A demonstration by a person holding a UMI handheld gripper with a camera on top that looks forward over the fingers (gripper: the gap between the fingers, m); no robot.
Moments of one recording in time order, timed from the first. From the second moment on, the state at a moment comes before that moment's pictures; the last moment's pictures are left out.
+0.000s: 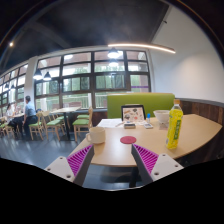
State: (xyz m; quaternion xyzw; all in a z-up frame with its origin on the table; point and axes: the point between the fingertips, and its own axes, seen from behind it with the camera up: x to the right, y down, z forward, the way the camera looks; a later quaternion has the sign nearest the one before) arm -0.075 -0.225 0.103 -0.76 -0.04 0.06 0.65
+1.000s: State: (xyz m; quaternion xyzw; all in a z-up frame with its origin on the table) arm 0.197 -0.011 0.100 -0.73 0.06 -0.04 0.68
